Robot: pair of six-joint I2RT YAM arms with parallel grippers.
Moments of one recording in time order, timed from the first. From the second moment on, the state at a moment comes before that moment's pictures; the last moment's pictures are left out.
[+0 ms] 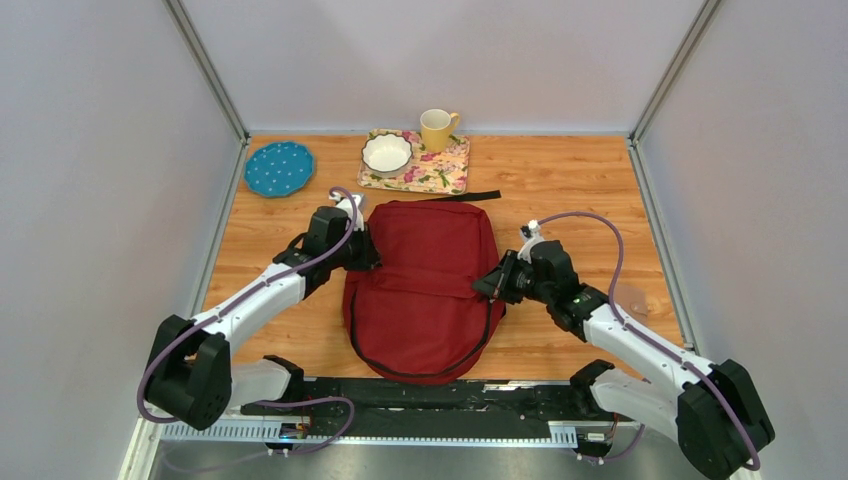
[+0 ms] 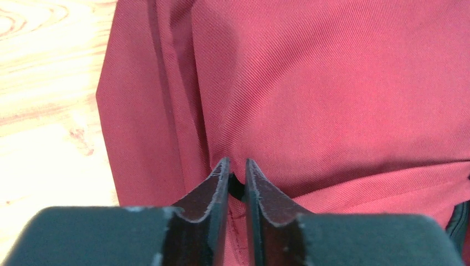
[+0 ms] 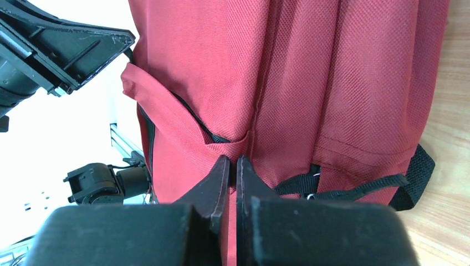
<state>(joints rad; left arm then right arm) -0.42 1.23 0.70 -0.16 0.15 -0.37 0.55 1.00 0.46 -0.01 -0.30 0.90</state>
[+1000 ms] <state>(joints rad) -0.39 0.81 0.66 -0.25 0.07 -0.41 0.54 0.65 0.71 -0.60 0.25 0.79</state>
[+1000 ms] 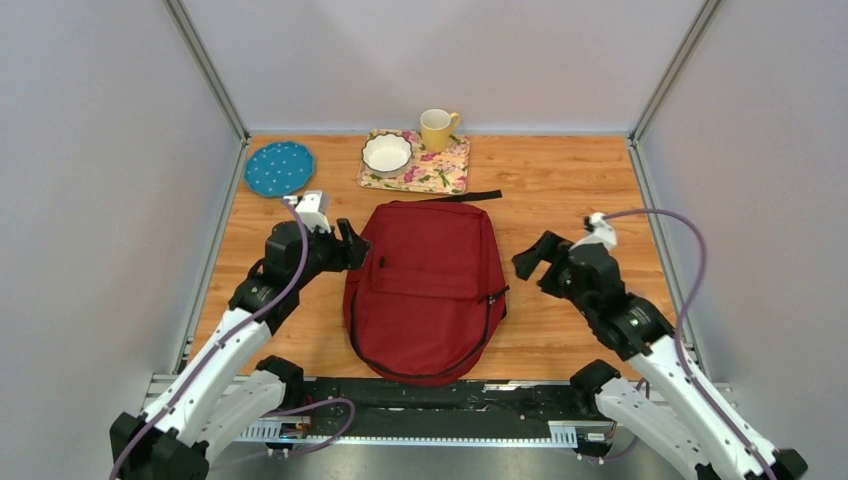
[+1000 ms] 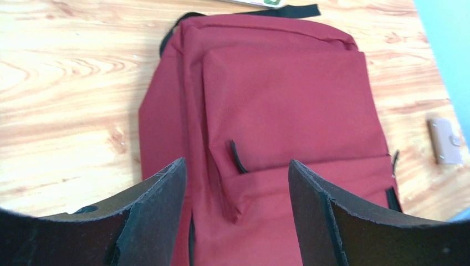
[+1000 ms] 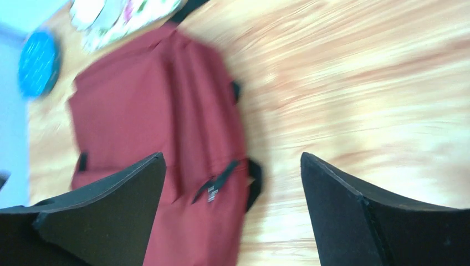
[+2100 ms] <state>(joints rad) -0.39 0.63 0.54 -0.25 0.42 -0.55 -0.45 1.35 0.81 -0.67 0.50 0.71</state>
